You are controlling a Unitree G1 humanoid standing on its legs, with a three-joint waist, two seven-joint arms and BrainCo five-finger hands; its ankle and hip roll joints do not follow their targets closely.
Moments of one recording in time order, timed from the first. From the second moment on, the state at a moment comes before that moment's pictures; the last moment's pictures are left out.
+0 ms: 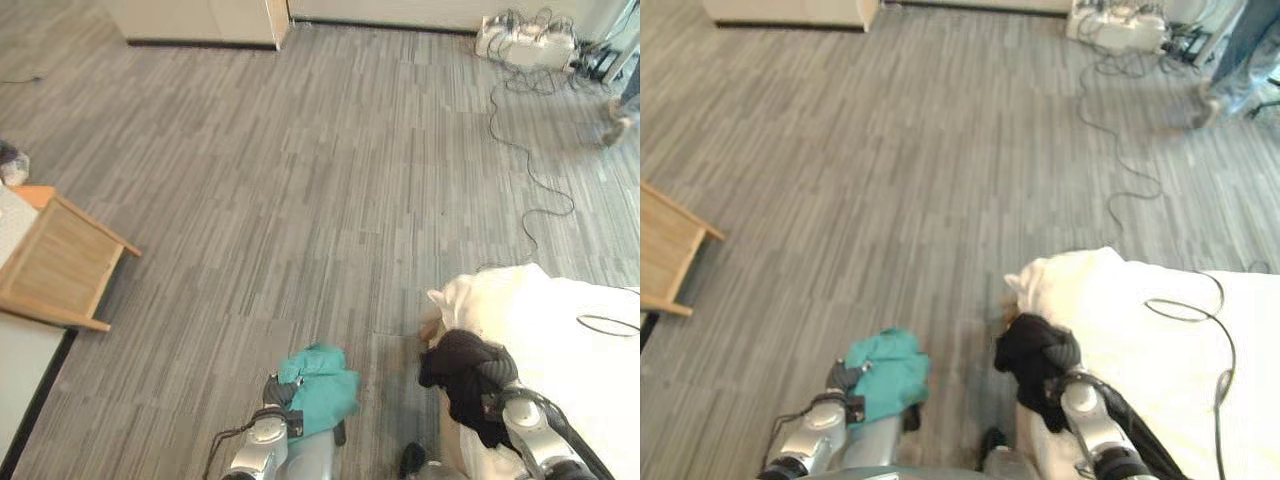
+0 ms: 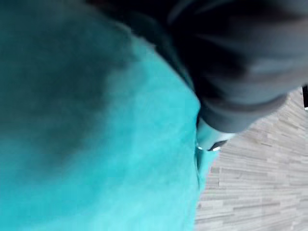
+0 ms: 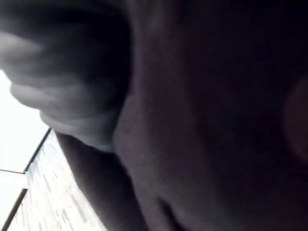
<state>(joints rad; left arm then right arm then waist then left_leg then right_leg) -0.04 0.16 -0.30 0.80 -0.35 -0.10 0.20 -0.01 -0.36 0.26 0.71 0.08 -0.09 -0.28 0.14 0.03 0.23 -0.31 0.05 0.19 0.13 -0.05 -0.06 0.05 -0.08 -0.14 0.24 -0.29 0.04</state>
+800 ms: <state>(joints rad) 0.02 0.11 -0.25 0.86 -0.35 -0.11 0.20 -0.11 -0.34 0.25 0.89 0.01 -0.01 -0.22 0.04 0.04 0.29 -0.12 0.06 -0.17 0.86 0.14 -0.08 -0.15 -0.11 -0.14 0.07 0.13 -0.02</state>
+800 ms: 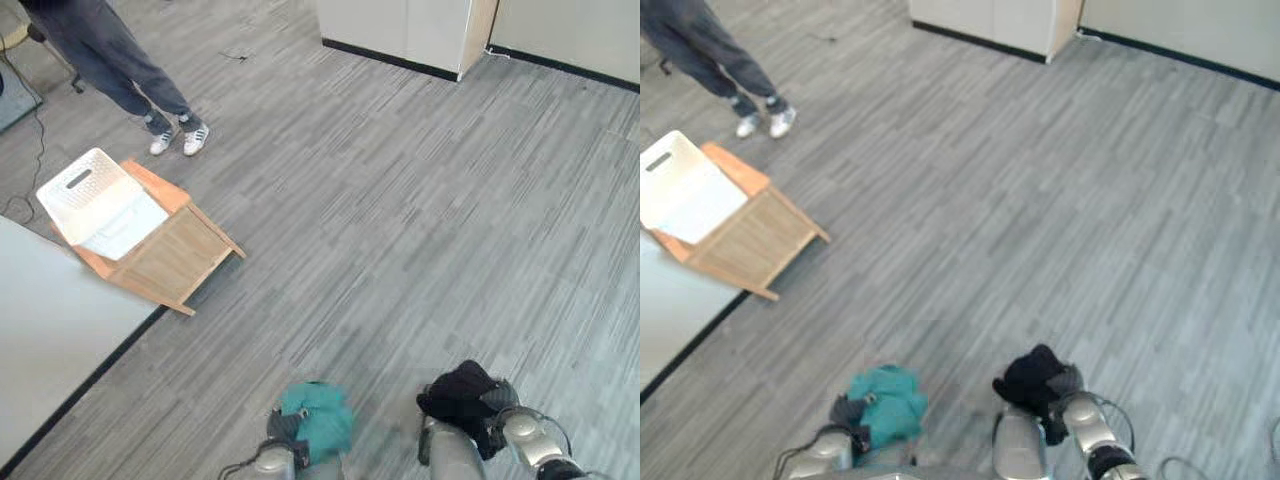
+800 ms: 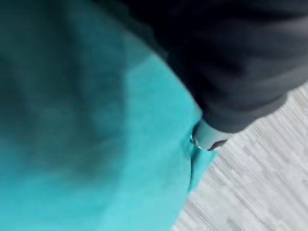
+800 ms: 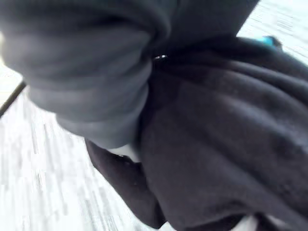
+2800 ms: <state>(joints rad) 0.03 0.32 -0.15 0.64 -0.25 -0.11 0.21 0.08 -0.28 0.29 0.70 0.04 -0.04 -0.13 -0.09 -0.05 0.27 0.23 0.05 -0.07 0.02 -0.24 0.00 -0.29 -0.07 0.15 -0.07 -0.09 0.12</state>
